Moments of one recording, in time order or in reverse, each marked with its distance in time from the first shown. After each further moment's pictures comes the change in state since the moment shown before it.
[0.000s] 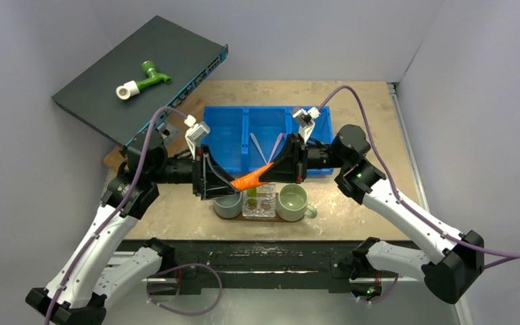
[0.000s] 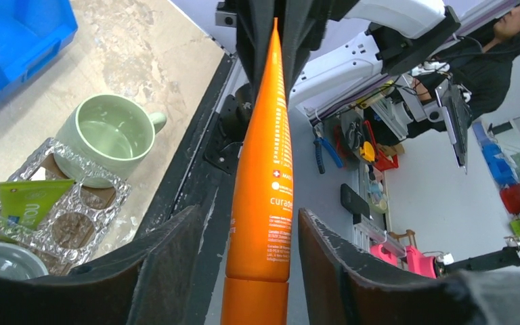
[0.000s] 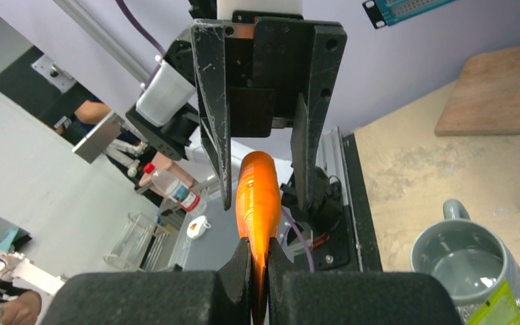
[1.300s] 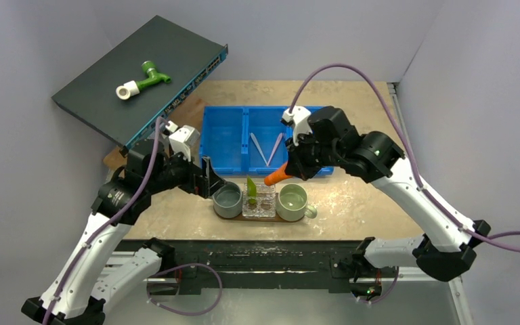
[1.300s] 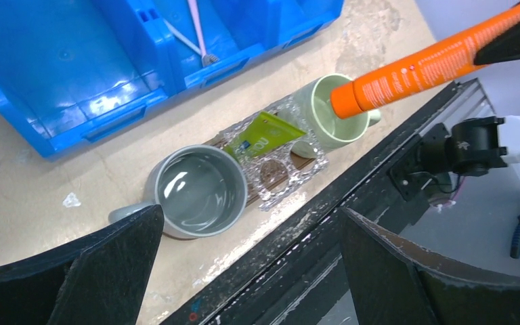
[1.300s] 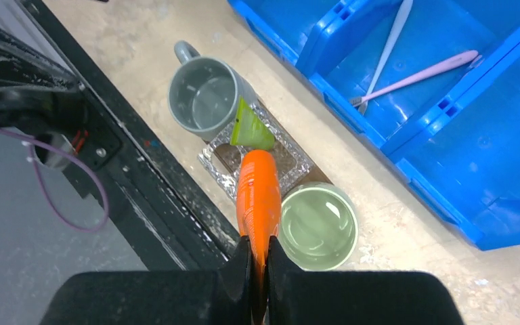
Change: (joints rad) left arm 0.000 -0.048 0.056 -0.384 -0.647 0.250; right arm 0.145 0.146 0.656 -1.408 0.851 -0.648
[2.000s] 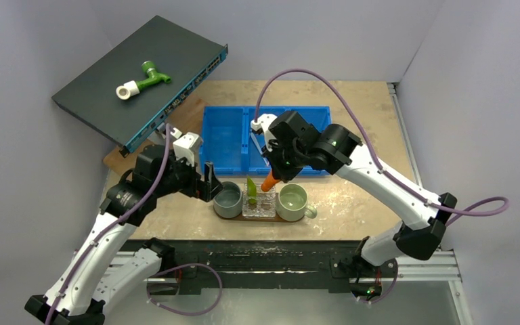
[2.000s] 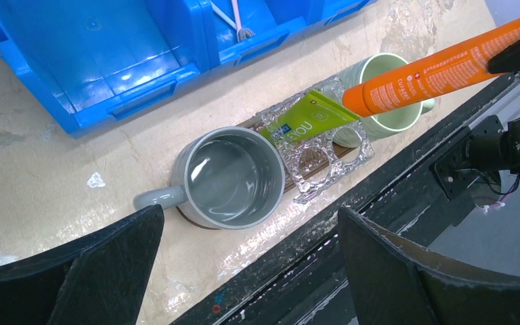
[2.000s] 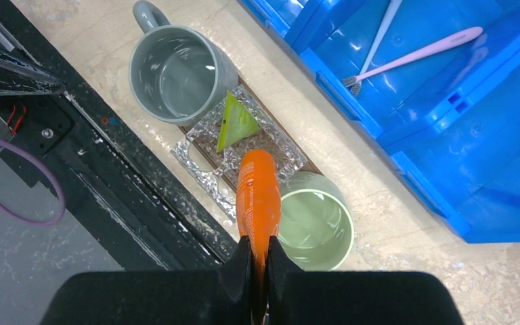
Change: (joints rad) left arm 0.000 -0.016 -0.122 0.024 -0.084 0.043; right arm 0.143 0.222 0.117 -0.092 0.175 -0.001
